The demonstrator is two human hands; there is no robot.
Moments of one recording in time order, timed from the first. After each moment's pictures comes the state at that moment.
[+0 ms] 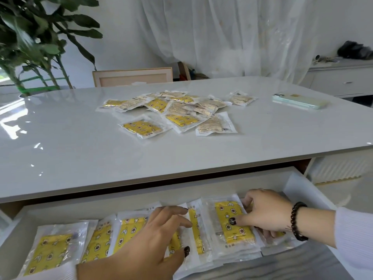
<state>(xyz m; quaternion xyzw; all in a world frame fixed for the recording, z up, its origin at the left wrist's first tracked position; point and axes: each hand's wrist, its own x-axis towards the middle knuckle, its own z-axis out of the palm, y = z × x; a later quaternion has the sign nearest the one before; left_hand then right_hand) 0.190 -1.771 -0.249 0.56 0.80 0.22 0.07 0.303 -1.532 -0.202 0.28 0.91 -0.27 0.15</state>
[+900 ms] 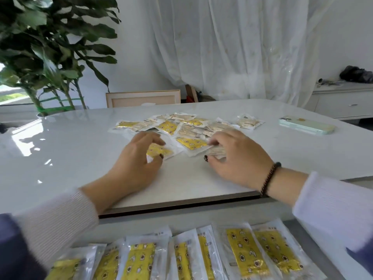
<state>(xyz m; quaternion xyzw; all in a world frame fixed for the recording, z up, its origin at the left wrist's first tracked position) 0.087 -1.741 -0.128 0.39 0.84 0.37 -0.12 0.217 -1.546 -0.117 0.06 0.95 -0.10 -0.28</state>
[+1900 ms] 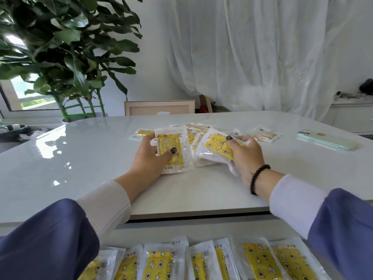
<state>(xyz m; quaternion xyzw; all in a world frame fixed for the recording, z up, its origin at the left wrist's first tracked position) 0.052 -1.738 -0.127 0.19 0.78 0.60 0.01 0.145 -1.545 -0.122 0.25 0.60 -0.68 -0.34</state>
